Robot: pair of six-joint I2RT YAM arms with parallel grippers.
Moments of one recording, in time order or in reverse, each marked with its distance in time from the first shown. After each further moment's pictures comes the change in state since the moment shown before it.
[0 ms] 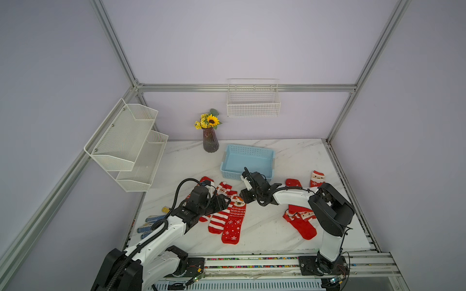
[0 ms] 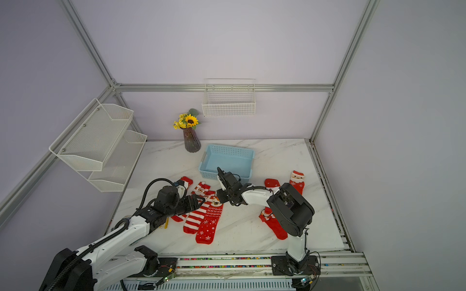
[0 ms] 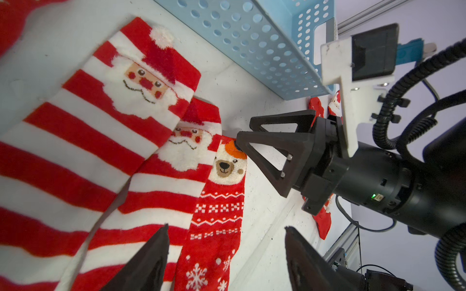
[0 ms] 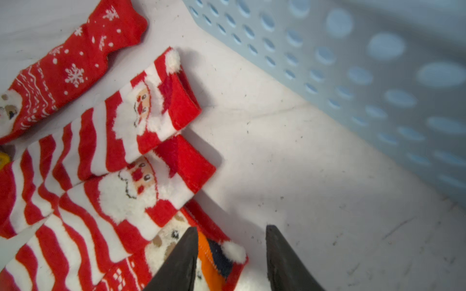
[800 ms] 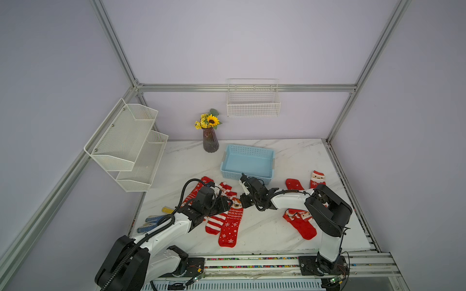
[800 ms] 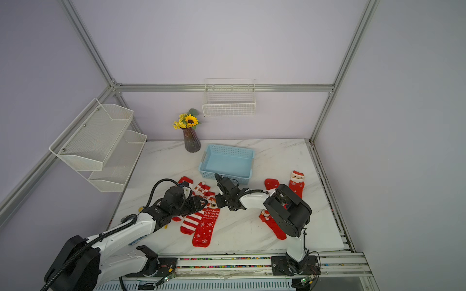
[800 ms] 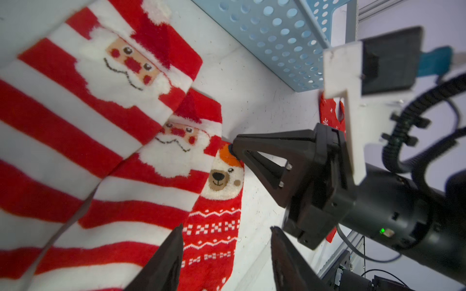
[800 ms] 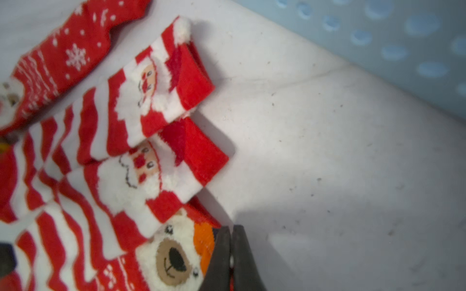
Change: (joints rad) left arm -0.057 0.100 -0.008 0.075 -0.050 -0.044; right arm 0.062 -0.010 -0.050 0.046 0.033 0.103
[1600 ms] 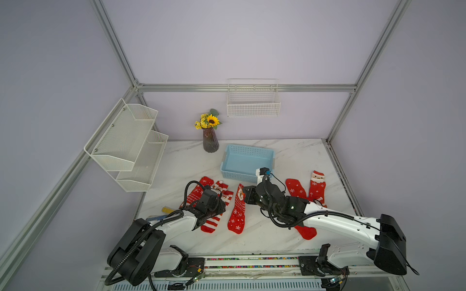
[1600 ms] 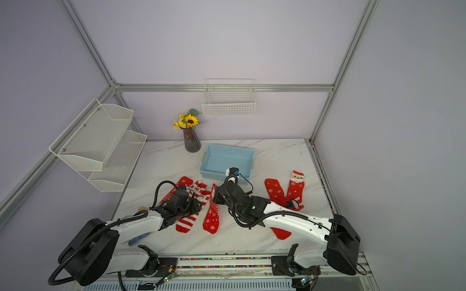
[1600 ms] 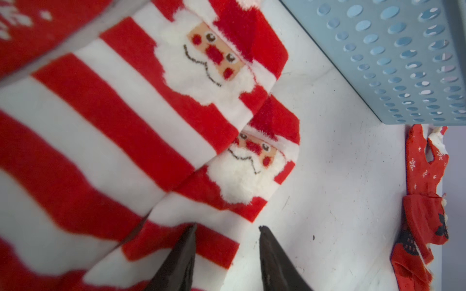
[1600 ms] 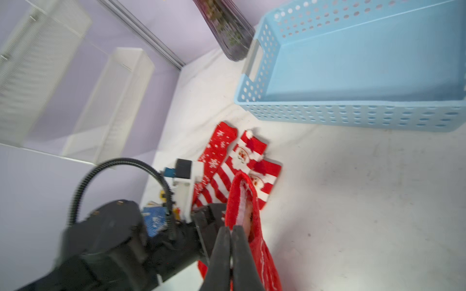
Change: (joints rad) left arm 0.000 0.144 -0.045 0.075 -0.221 -0.023; right arm 0.217 -0.533 -0.030 -0.091 0.374 0.549
